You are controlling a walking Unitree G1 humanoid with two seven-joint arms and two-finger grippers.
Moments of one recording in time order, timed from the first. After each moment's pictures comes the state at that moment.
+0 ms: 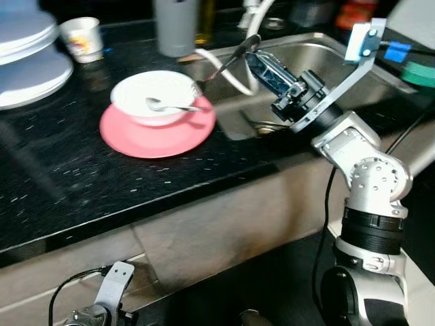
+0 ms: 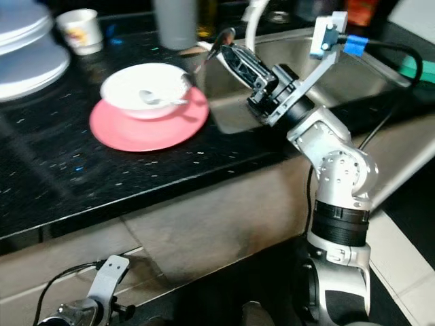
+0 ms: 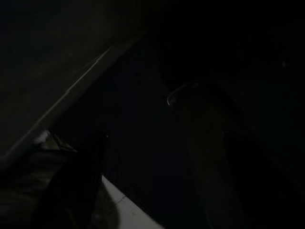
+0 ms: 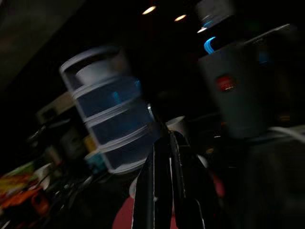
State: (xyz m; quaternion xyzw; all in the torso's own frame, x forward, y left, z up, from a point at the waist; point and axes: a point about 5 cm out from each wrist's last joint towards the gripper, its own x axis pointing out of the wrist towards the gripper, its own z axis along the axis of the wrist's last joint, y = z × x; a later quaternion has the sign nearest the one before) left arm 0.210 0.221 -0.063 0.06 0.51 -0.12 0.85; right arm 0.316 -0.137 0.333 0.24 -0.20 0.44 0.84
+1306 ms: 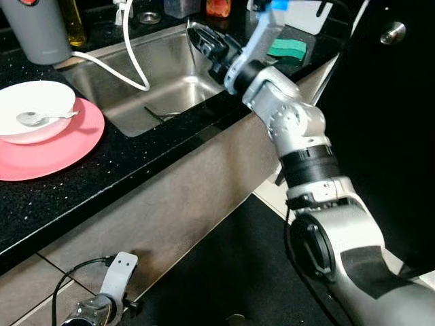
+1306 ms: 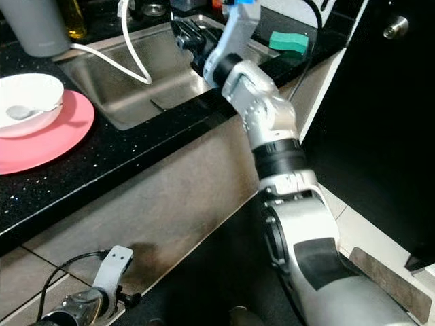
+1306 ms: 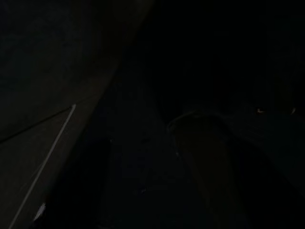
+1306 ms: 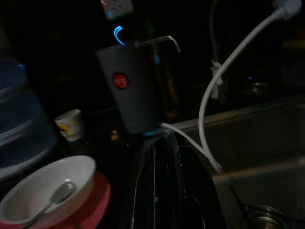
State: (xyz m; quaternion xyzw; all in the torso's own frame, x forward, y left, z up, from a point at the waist) left arm 0.222 0.218 -0.056 0.06 0.48 -0.12 0.87; right arm 0.390 -0.038 0.358 0.15 -0.18 0.37 0.90
